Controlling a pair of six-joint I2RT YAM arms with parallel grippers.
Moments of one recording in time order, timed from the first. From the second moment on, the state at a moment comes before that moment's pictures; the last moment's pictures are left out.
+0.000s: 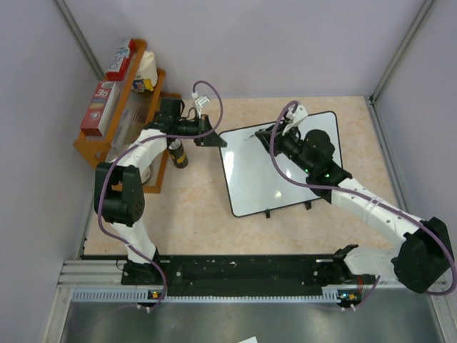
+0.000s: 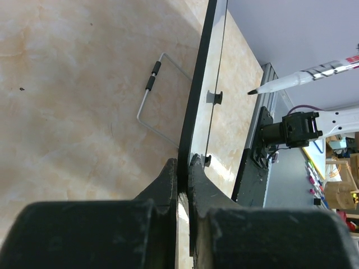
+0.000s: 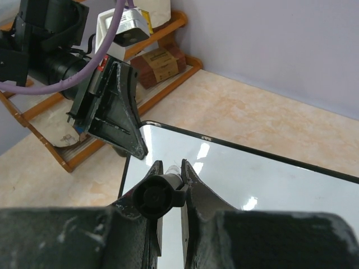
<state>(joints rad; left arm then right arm) -0.20 1.81 1.41 -0.30 1.08 -0.18 0.61 1.20 0.90 0.33 -0.10 0.16</state>
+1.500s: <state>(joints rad) -0.20 1.80 1.41 -0.37 1.05 -0.13 0.63 1.31 0.90 0.37 -0.04 0.16</state>
